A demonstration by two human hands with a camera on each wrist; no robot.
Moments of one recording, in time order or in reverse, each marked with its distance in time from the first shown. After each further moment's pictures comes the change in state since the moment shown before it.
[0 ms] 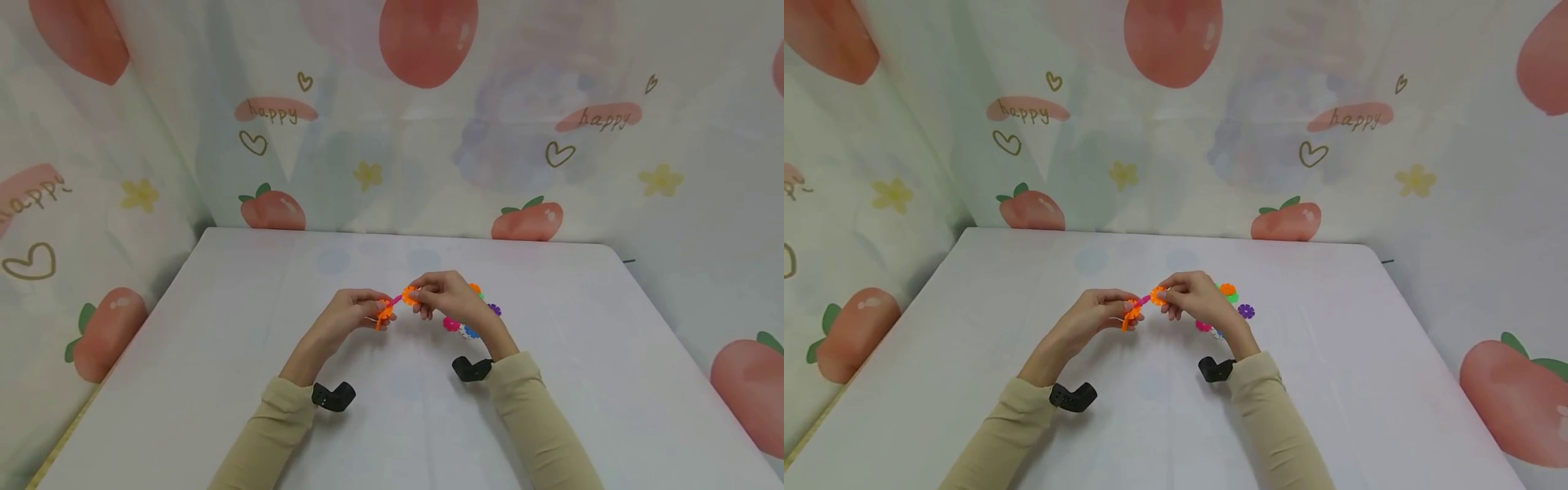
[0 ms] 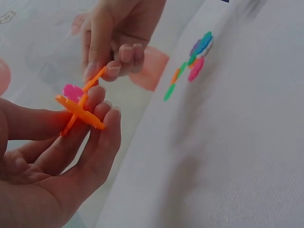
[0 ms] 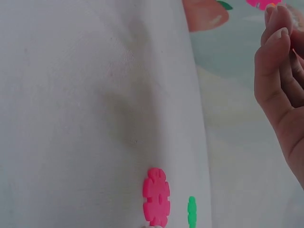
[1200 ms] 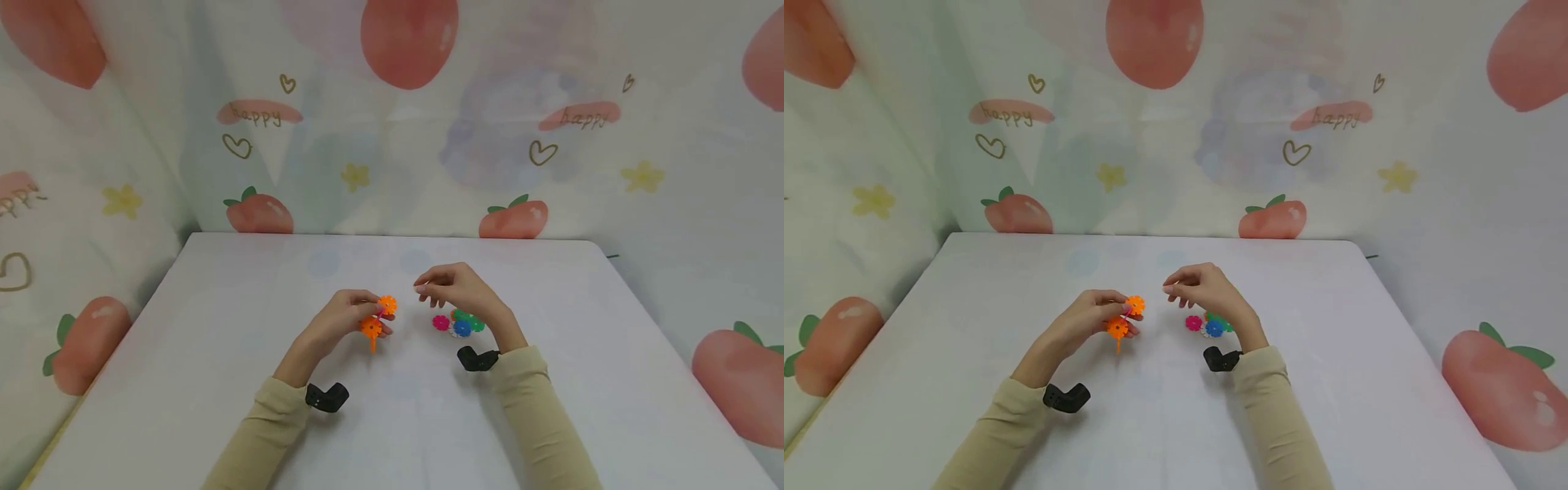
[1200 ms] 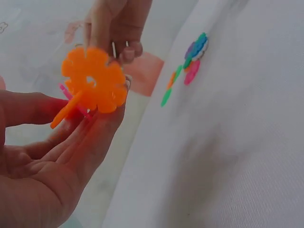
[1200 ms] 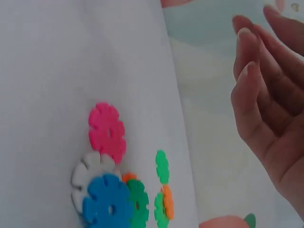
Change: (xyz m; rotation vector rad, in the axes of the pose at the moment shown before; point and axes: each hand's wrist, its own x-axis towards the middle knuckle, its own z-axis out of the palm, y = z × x) left_hand 0.006 0.006 0.009 -0.013 -0.112 -0.032; right_hand -0.014 0.001 -0.035 -0.174 0.041 -0.018
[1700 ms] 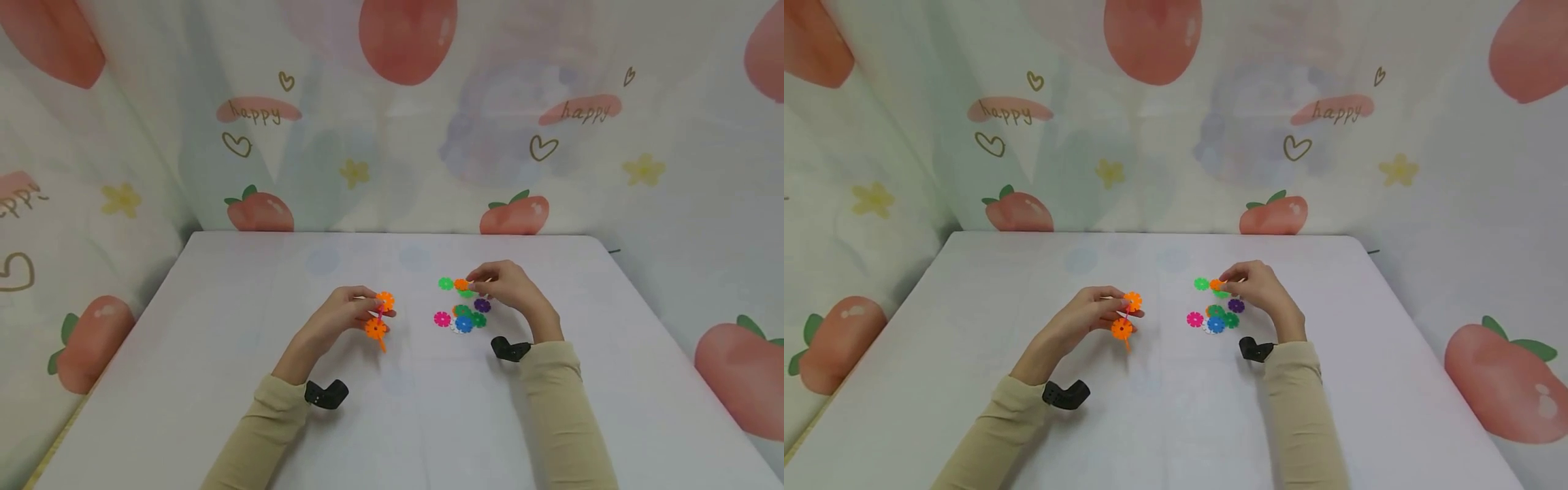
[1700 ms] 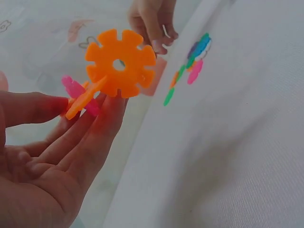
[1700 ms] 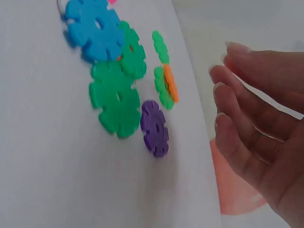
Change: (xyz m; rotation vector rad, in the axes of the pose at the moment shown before) left_hand -0.005 0.000 -0.004 0.009 0.024 -0.014; right_hand -0.025 0.045 -0.053 -0.270 0.122 0.238
